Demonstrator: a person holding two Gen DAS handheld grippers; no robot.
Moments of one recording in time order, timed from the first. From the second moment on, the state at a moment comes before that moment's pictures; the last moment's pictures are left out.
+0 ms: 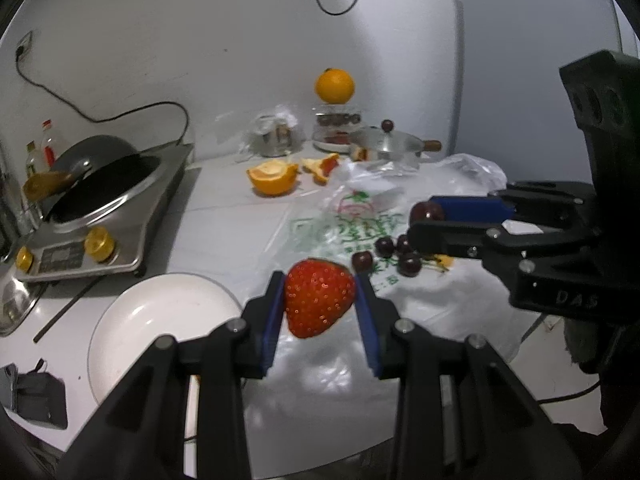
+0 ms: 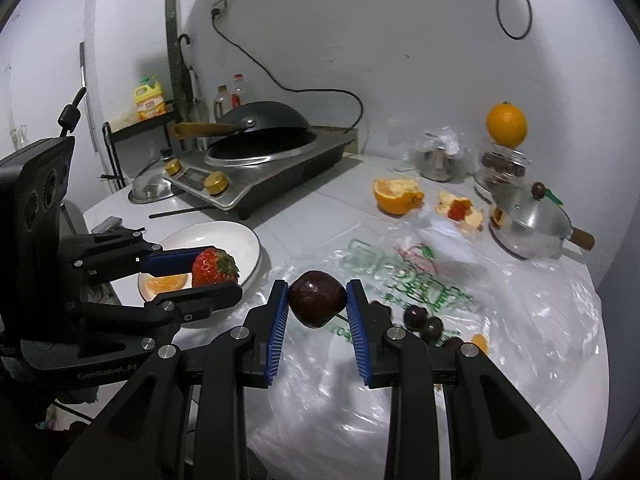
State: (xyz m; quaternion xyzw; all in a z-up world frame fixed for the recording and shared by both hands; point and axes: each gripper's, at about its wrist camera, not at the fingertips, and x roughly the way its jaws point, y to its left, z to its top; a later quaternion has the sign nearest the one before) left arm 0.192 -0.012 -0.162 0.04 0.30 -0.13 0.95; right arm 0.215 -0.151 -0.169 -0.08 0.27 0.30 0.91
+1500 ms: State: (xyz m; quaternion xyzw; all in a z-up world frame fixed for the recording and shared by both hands) left arm 0.196 0.113 -0.193 -0.03 0.32 -0.05 0.95; right arm 0.247 -0.029 -0.181 -0.14 0.29 0.37 0.87
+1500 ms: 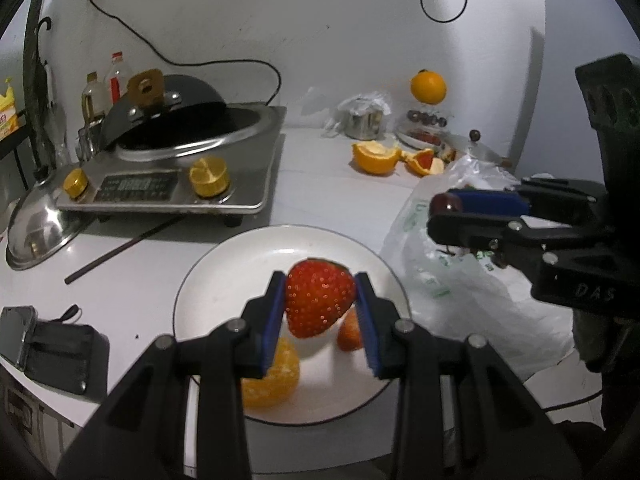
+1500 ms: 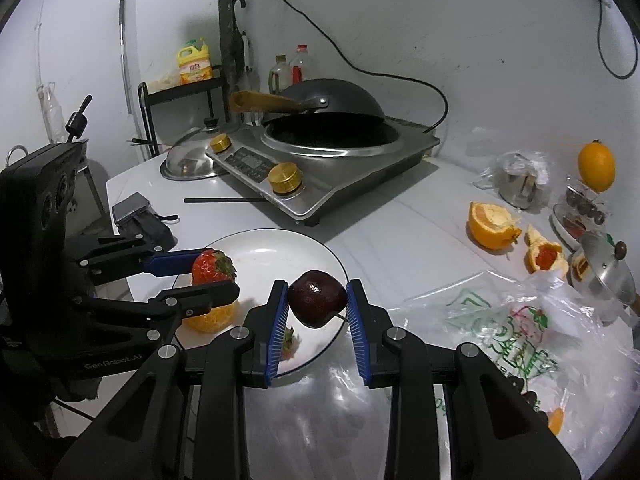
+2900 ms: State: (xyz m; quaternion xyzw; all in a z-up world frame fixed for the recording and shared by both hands) left arm 0.225 0.177 -0.237 -0.07 0.37 -0.02 0.93; right arm 0.265 0.050 -0.253 -0.18 0.37 0.40 0.82
